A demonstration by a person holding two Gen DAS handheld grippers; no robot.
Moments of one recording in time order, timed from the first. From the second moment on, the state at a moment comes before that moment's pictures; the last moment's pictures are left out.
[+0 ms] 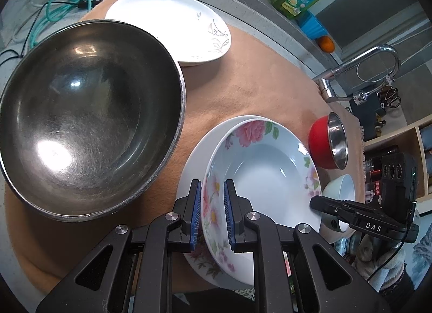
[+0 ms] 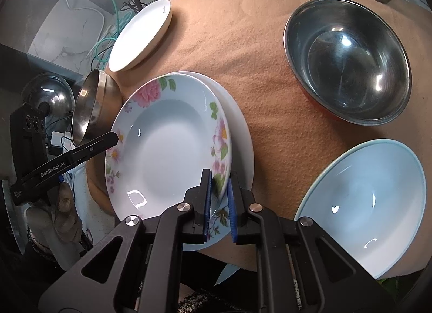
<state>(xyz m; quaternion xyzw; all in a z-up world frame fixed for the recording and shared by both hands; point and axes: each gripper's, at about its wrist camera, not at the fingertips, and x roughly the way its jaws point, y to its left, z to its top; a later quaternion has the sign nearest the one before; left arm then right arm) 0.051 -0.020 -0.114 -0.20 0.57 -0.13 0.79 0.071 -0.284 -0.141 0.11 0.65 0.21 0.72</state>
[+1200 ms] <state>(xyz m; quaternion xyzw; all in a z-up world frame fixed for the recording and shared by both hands) 0.049 -0.023 -0.119 -0.18 0.57 -0.13 0.79 0.067 -0.275 -0.142 0.08 0.64 0.21 0.73</state>
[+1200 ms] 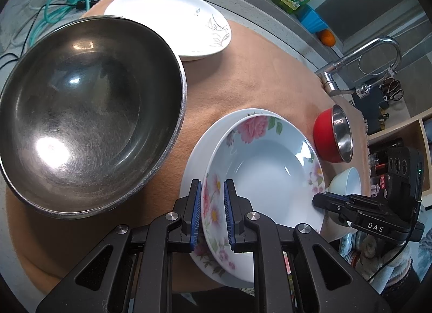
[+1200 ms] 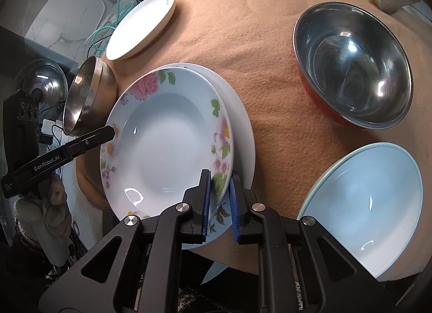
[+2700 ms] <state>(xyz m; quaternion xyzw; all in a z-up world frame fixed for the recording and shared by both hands) 0.054 0.009 -0.041 -0.15 0.49 -0.14 0.85 0.065 -0.238 -0.009 0.06 0.44 0.17 0.88</state>
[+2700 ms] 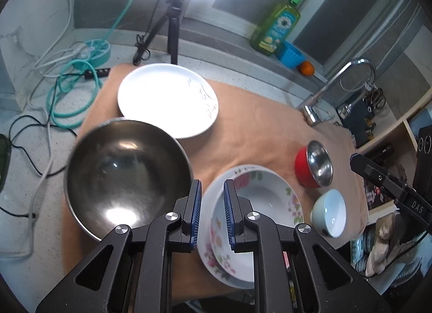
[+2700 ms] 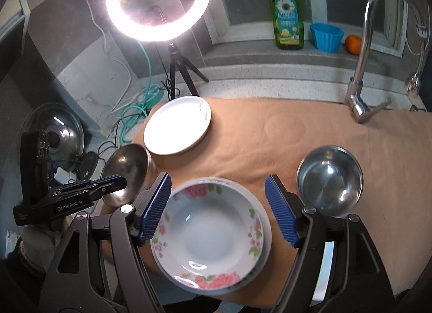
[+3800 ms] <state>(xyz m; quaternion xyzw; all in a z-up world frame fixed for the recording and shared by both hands) 0.169 0.078 -0.050 -0.14 0.48 -0.11 0.86 0.166 -0.164 -0.022 -0.01 0.45 0.16 0.88</state>
